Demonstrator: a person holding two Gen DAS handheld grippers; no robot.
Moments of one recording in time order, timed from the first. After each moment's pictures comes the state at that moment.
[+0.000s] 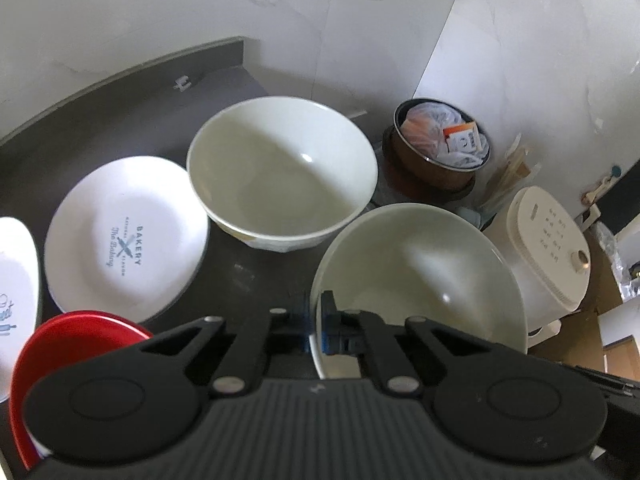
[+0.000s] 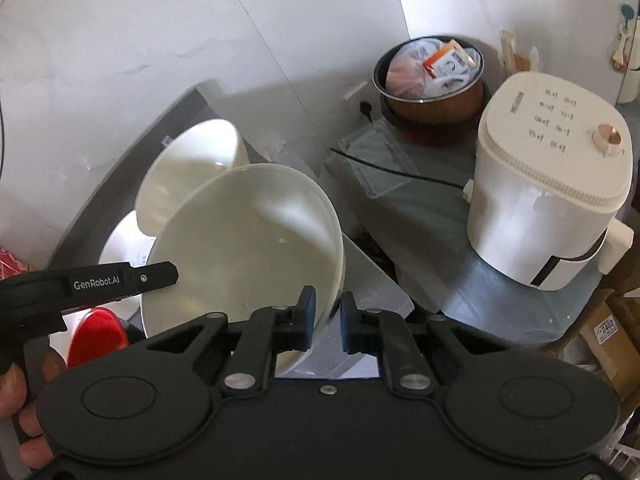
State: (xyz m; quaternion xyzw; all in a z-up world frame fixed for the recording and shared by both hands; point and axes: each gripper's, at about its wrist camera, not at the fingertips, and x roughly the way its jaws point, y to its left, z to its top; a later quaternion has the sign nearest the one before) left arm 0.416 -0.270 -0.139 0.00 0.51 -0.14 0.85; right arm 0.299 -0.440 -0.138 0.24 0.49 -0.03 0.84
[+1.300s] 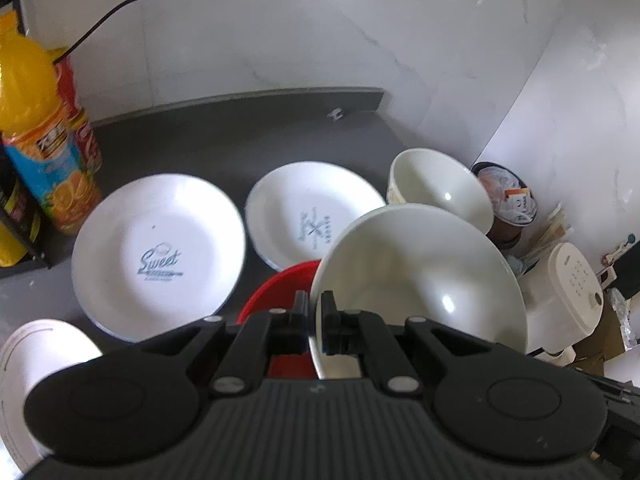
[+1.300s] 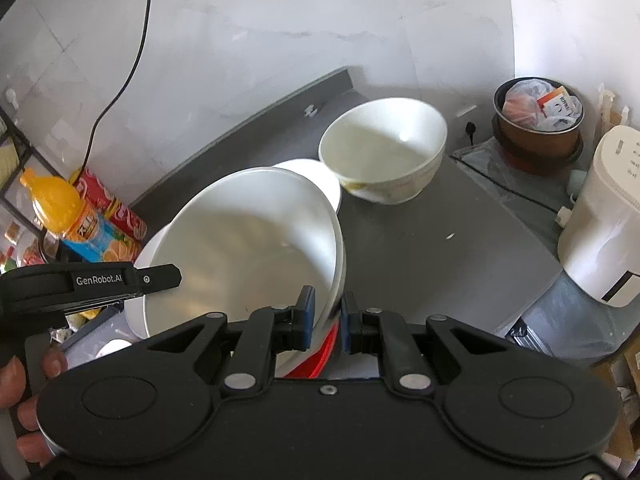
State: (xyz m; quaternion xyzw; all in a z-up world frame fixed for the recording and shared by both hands) left arm 0.349 -0.093 -0.076 -0.06 0.47 -0.05 0.88; right arm 0.269 -0.290 -0.082 0.19 0.46 0.07 0.87
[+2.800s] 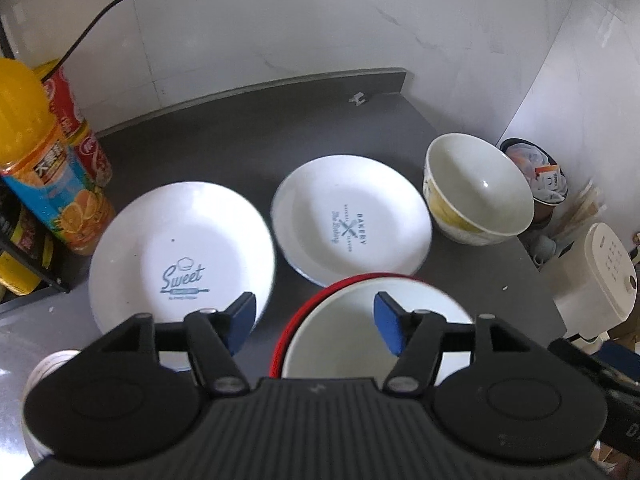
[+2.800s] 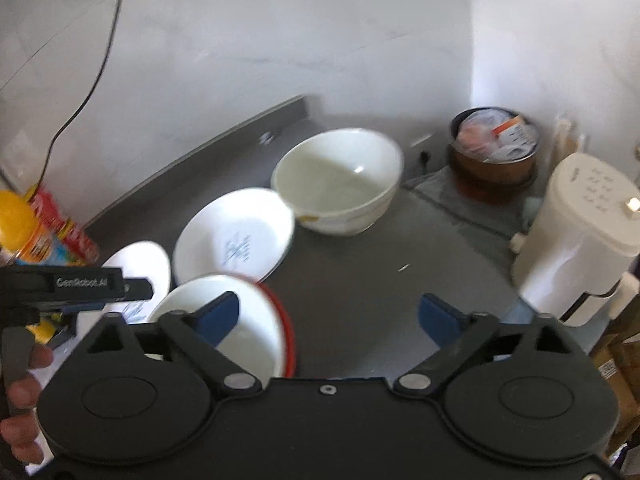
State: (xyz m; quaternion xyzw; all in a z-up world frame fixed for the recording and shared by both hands) left arm 0.384 -0.094 -0.086 -0.01 0.50 -0.03 0.87; right arm 0.279 -0.295 -0.074 0.15 0.43 -0.02 0.89
